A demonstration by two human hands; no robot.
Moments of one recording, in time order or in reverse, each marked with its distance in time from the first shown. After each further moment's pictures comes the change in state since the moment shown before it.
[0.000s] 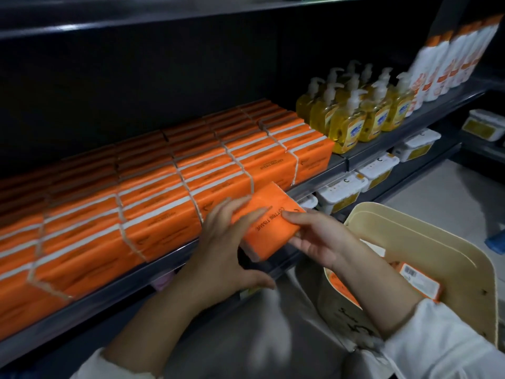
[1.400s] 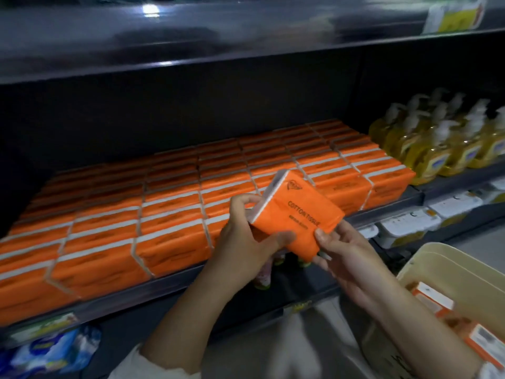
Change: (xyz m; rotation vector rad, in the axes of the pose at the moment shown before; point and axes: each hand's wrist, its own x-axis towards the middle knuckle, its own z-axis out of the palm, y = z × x) left_hand -0.024 -0.005 -0.062 -0.508 0.387 -0.470; right_hand -0.005 0.032 0.067 -0.126 -0.223 -0.263
